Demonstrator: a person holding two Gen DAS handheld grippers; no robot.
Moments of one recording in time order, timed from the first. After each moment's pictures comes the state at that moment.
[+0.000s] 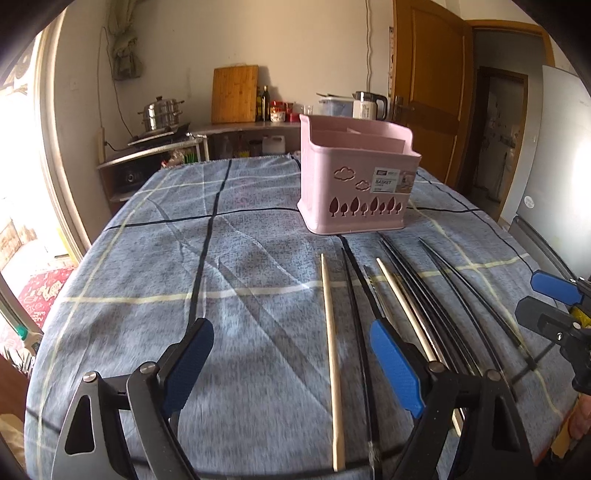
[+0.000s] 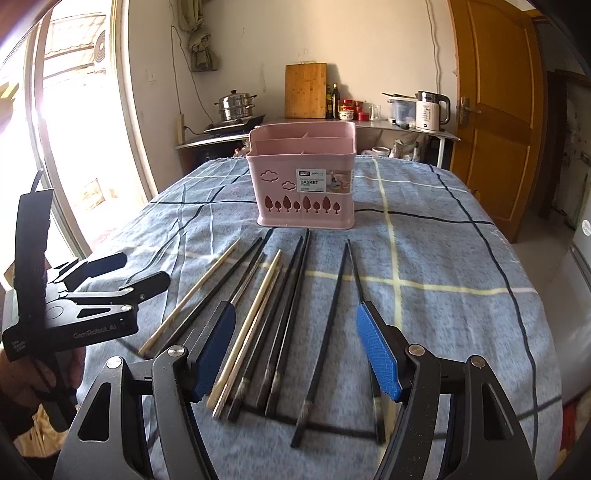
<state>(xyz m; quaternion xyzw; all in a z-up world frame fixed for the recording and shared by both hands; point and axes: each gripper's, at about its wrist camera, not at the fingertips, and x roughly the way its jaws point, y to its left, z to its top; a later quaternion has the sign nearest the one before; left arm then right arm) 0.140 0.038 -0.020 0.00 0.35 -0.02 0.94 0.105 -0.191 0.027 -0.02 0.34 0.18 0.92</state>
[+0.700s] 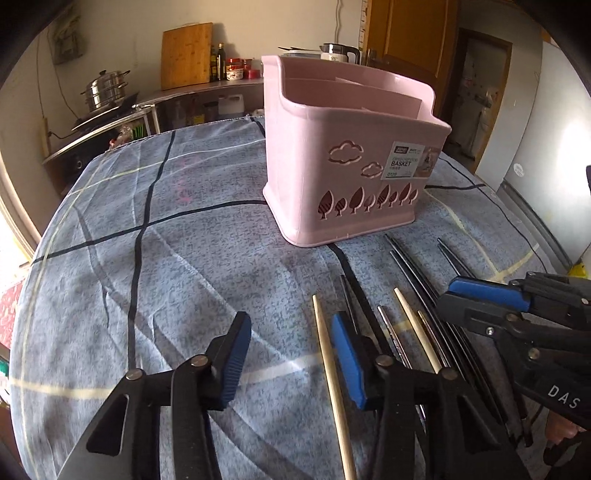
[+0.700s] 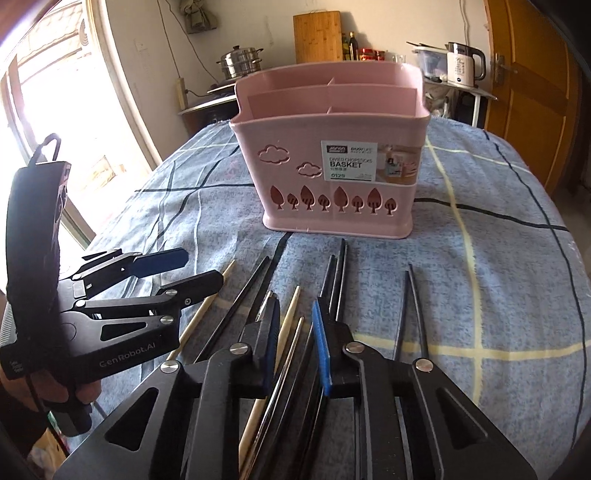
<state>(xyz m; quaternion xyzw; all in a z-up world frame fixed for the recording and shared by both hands) 0.248 0.027 -0.044 0.02 0.44 -0.10 0.89 0.214 -0.145 -0.006 0.00 0.44 0.22 0.87</state>
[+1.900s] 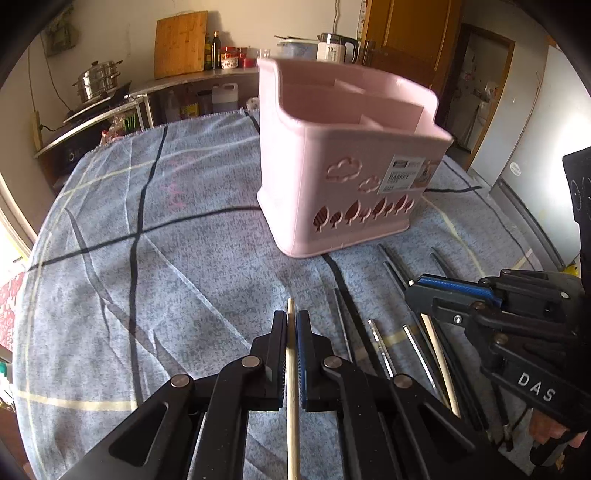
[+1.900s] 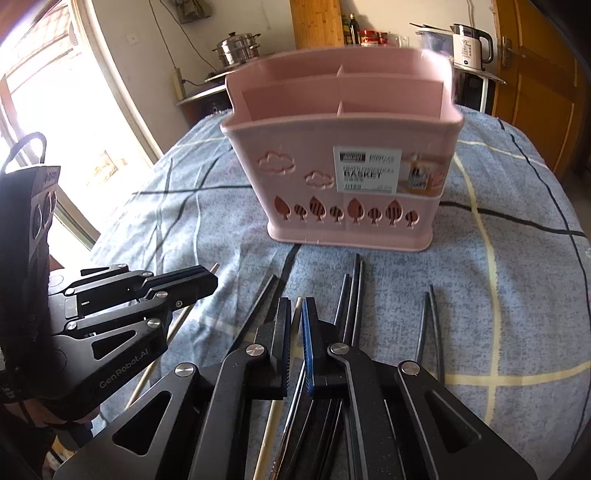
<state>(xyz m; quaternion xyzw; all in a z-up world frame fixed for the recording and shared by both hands) 0.263 0.028 -0.020 0.01 0.46 -0.12 0.88 0.245 -0.137 0.003 0.01 0.47 0.23 0.85</state>
